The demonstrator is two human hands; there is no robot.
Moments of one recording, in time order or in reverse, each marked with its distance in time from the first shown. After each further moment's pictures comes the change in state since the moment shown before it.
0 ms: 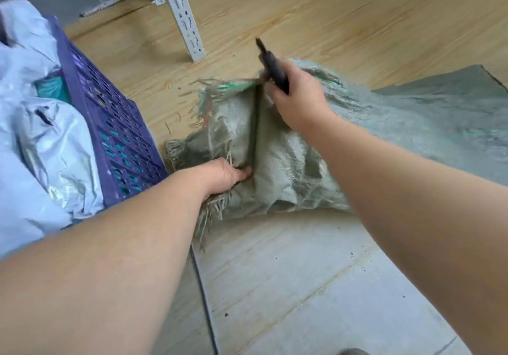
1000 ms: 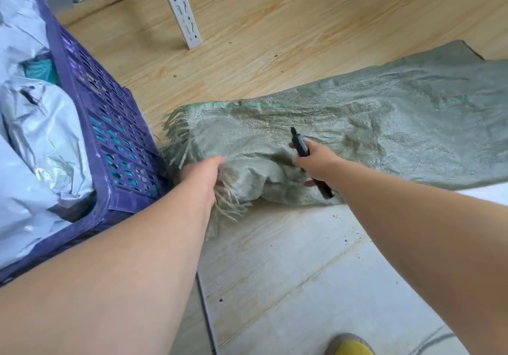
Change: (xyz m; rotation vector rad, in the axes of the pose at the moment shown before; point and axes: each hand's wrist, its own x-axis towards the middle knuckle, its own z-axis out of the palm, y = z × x) left_hand -0.021 -0.009 0.022 -0.715 0.306 -0.387; right_hand -0.070 0.107 0.024 0.155 -0.431 0.643
